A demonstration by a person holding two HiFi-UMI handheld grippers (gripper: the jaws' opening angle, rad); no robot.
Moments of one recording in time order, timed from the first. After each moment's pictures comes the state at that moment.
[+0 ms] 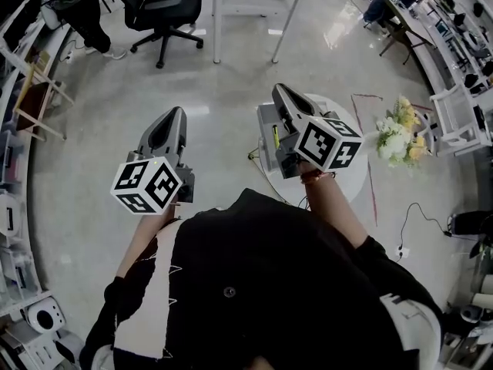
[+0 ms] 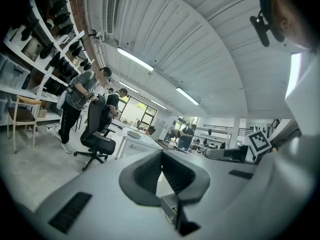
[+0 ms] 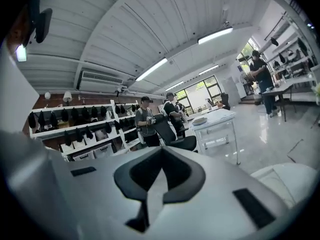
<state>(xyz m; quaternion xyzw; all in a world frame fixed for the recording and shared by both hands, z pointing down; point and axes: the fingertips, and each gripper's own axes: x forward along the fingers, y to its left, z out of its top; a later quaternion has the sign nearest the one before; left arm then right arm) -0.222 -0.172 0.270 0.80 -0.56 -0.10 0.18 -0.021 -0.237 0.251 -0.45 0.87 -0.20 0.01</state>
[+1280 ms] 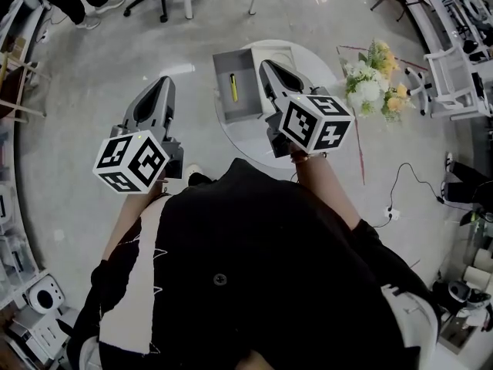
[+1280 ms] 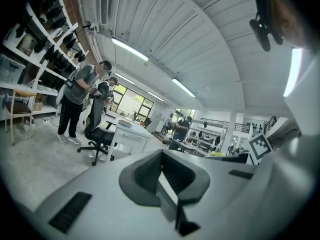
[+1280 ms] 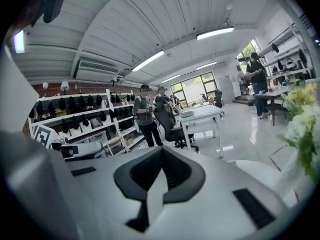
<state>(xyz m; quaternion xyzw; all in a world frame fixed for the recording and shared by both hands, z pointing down) -0.086 -0.147 0.288 0.81 -0.55 -0.07 0.20 0.102 -0.194 0.299 -0.47 0.86 -0.20 -0.06</state>
